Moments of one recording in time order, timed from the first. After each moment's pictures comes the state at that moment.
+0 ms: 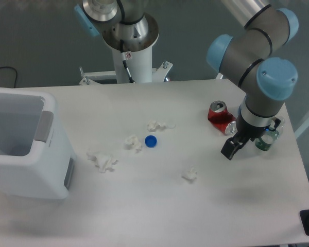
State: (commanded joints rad) arm 2.72 -2.04 -1.38 -1.23 1.51 0.02
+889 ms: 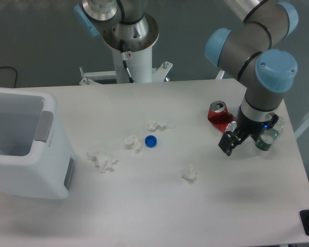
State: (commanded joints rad) arm 2.71 -2.00 -1.38 -1.22 1.51 0.46
